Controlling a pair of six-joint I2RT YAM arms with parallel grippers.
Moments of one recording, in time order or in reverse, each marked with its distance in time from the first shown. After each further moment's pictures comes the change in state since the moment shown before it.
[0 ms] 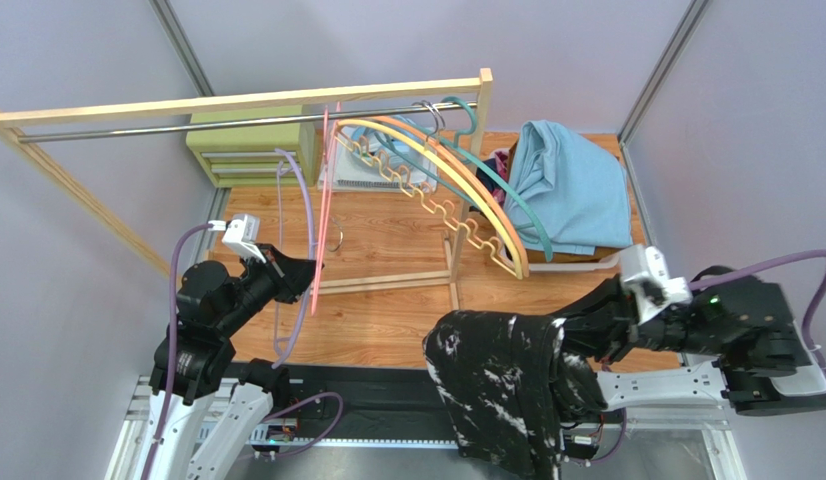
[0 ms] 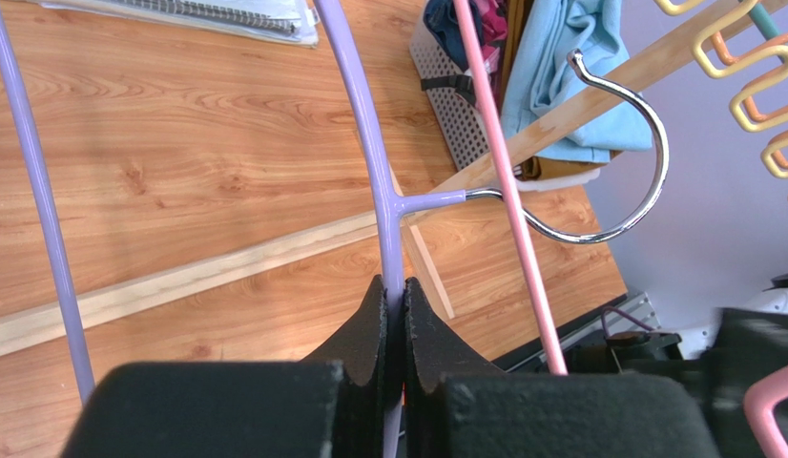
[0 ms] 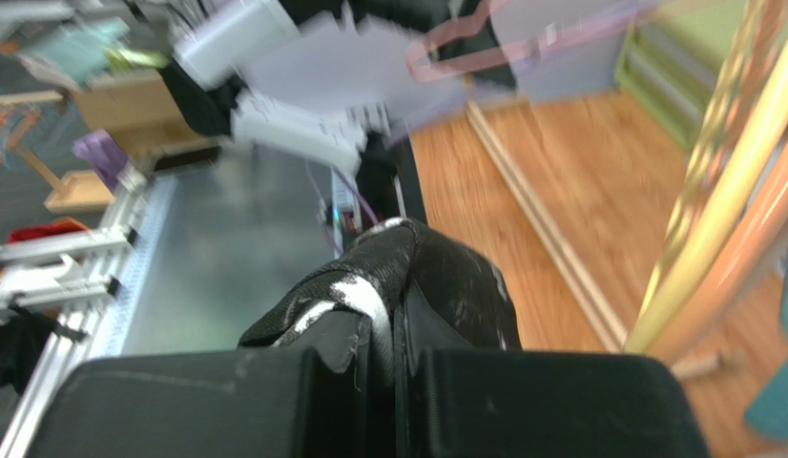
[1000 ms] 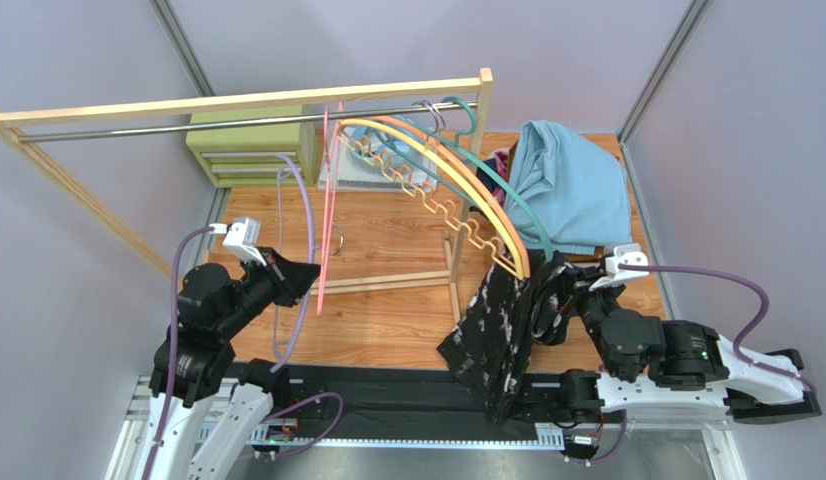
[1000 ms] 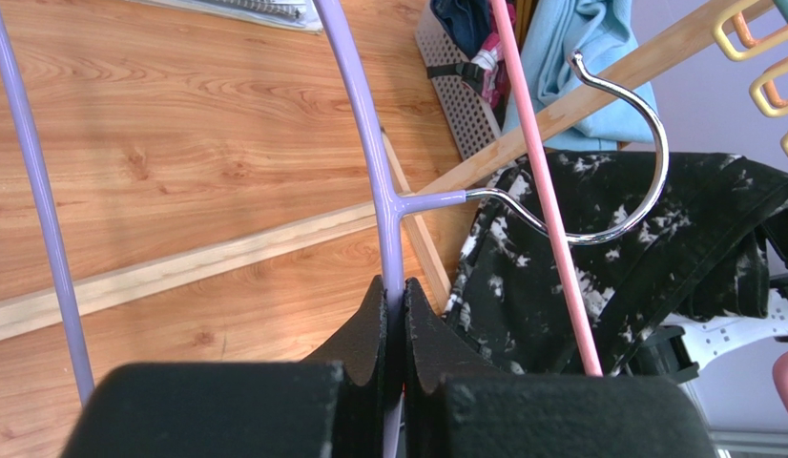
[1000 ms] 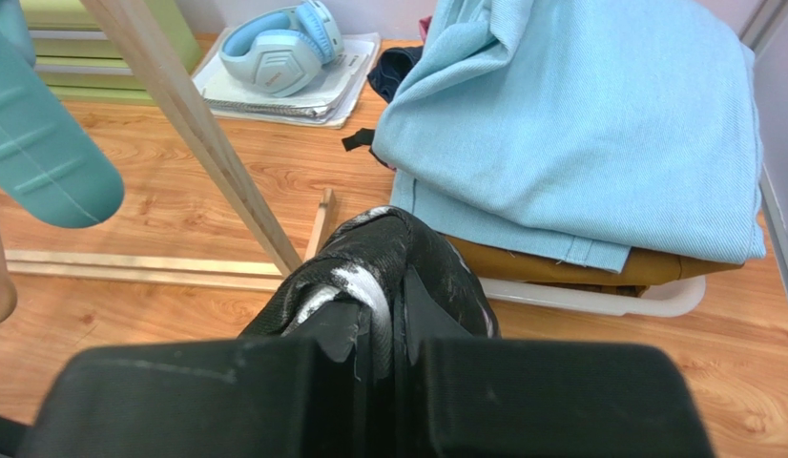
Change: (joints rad) left arm 0.000 -0.013 -0.006 -0.030 0.000 0.002; right arm -0.017 -0.198 -0.531 -0.015 1.197 0.322
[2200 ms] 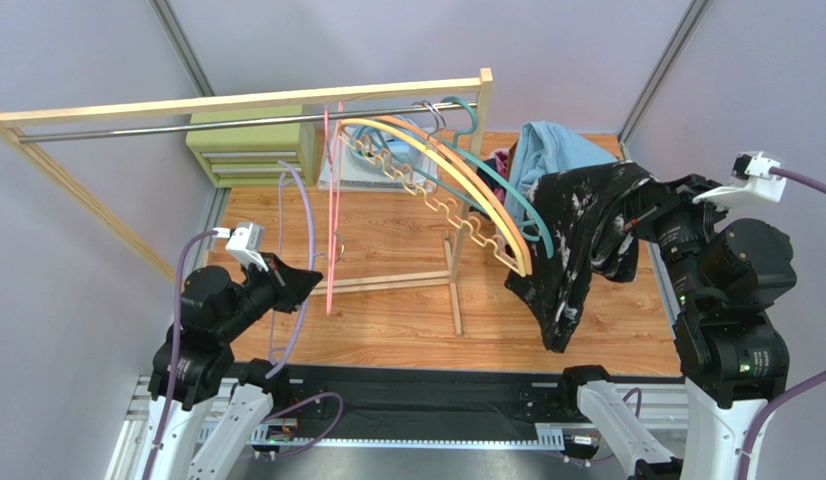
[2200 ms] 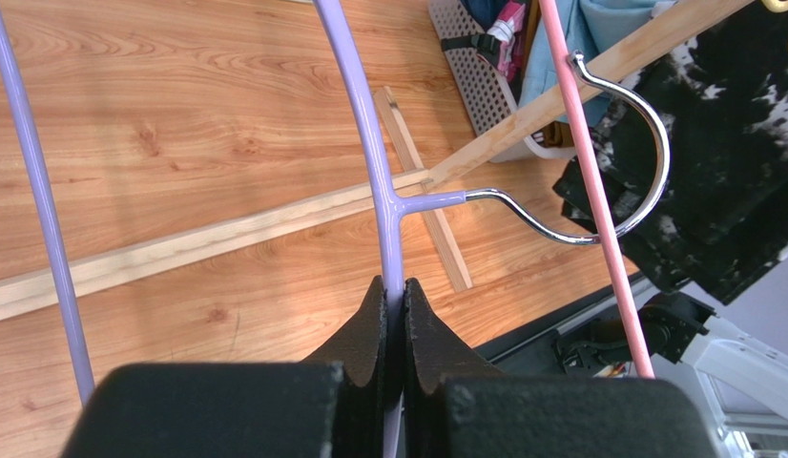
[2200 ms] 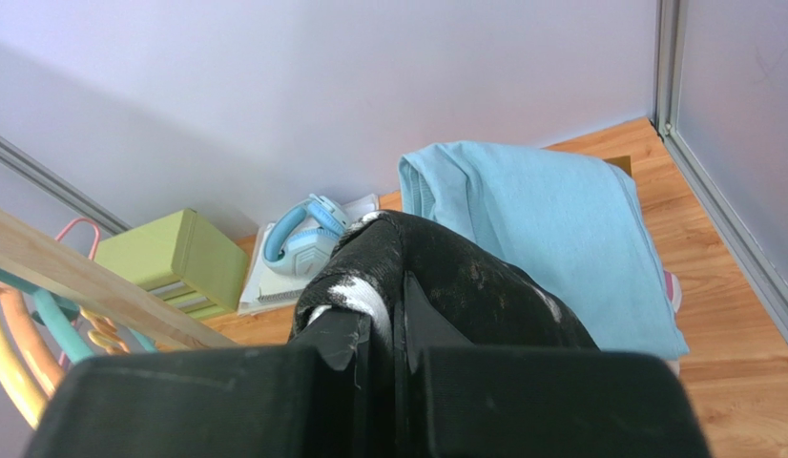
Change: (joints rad) left arm 0.000 -0.015 -0.003 -0.061 0.005 0.035; right arm -1.434 0.377 0.678 0.015 -1.178 0.015
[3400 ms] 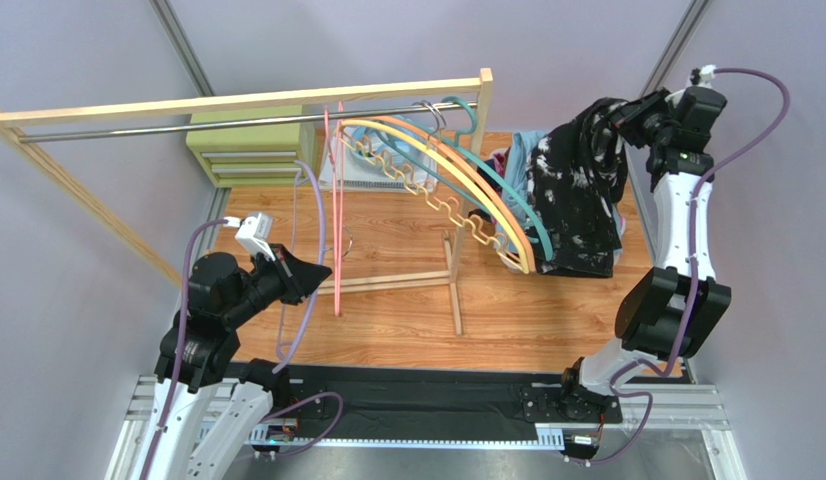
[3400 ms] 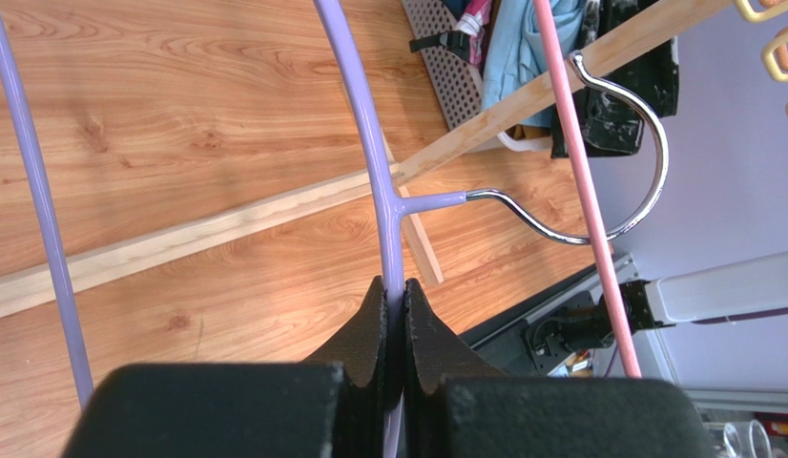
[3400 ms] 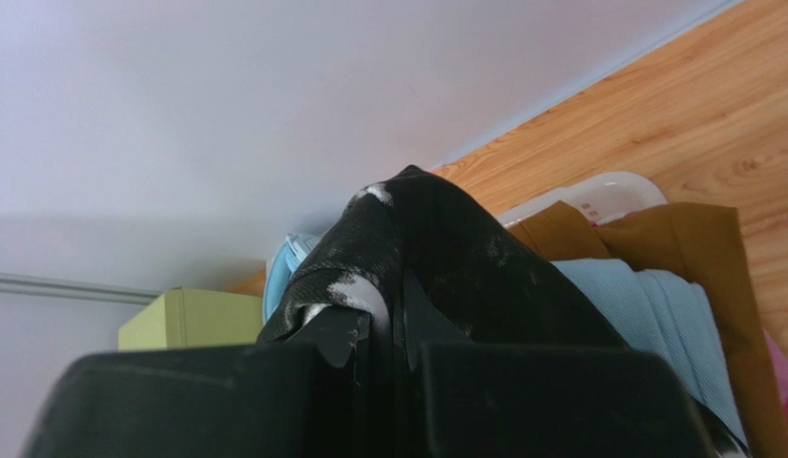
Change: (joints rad) left arm 0.001 0.077 0.003 0.053 0.071 -0.044; right arm -0.423 0.845 0.063 0.535 -0.512 0.286
